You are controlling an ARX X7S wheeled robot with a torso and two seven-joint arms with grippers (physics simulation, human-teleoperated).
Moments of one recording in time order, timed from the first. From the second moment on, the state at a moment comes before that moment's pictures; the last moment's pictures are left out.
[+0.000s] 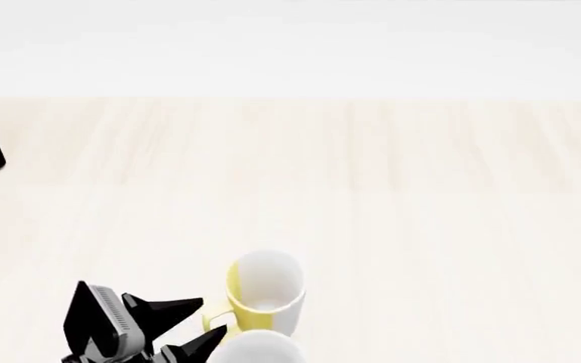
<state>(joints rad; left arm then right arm) -0.78 -0.08 -0.01 -1.30 -0.04 0.39 0.96 -0.18 0.28 0.17 -0.20 0.41 -0.07 0.34</state>
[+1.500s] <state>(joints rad) -0.51 -0.04 -0.26 -0.56 -0.27 0.03 1.10 -0.20 0.29 0.16 -0.22 0.42 -0.09 0.37</state>
